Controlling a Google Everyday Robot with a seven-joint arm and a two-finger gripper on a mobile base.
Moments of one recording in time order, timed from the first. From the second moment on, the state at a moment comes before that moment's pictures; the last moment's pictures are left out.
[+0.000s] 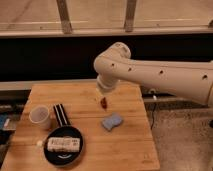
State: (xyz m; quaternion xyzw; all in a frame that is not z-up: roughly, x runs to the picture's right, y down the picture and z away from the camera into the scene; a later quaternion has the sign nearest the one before) arm -0.001 0.024 0.689 -0.23 0.05 0.42 0.88
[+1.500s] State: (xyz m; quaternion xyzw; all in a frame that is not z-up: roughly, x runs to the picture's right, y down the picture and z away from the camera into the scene) arm -0.145 0.057 0.735 -0.26 -0.01 0.32 0.91
